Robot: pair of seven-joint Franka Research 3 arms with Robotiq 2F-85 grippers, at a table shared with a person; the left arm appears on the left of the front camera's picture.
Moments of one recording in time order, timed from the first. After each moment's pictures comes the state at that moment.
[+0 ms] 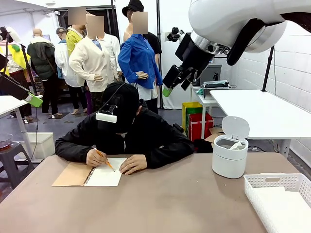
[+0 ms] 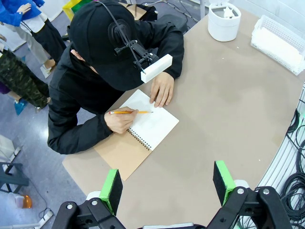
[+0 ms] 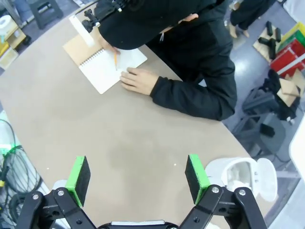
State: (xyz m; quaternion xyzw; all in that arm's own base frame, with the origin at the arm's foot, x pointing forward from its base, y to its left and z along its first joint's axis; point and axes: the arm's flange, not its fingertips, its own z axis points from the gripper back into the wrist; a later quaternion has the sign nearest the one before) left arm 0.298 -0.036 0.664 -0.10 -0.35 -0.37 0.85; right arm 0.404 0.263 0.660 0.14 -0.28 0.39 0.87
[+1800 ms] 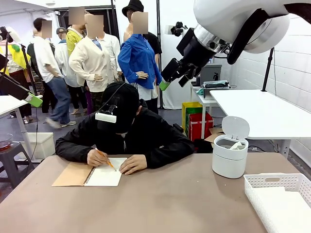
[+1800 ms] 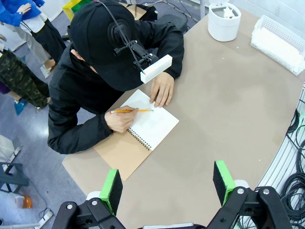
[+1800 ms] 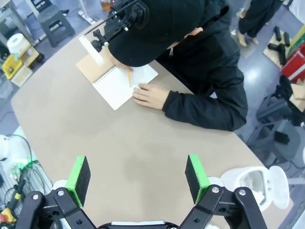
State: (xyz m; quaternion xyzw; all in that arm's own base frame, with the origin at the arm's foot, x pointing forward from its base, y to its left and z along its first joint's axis) left arm 0.298 -0.036 0.664 -0.10 -0.35 -0.37 0.85; right arm 0.407 0.259 0.666 0.19 -0.30 0.37 0.86
